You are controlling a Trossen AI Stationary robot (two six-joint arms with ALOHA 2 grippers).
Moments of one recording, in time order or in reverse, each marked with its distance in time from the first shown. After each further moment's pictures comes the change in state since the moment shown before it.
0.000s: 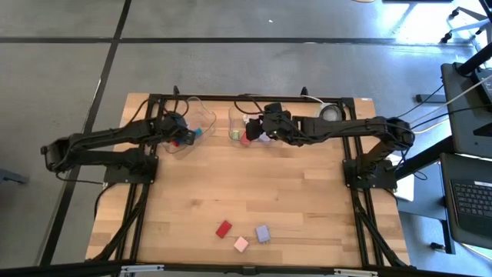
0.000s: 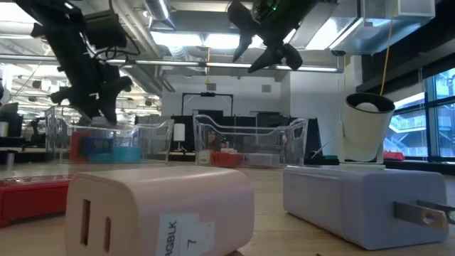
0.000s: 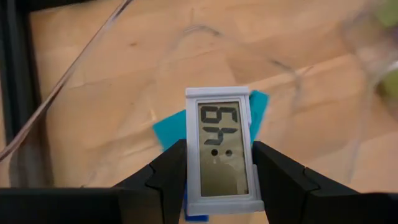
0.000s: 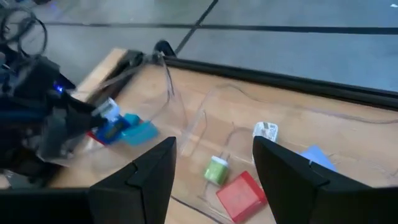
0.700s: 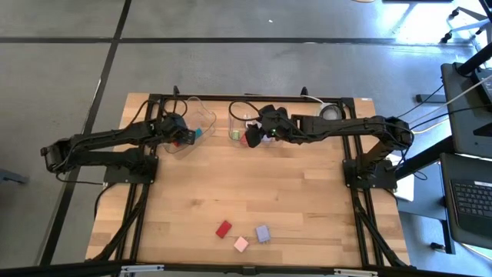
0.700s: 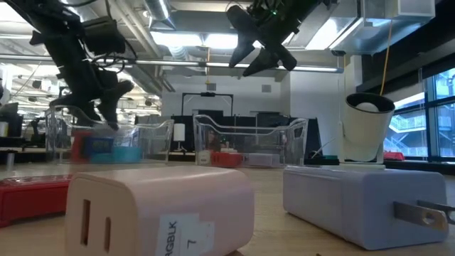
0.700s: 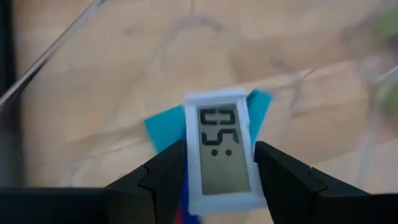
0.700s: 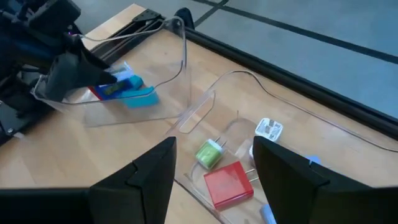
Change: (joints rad) left arm 0.026 0.001 -0.057 0.081 0.036 -0.048; right arm -0.021 0.009 0.000 -0.008 -0.131 -0.259
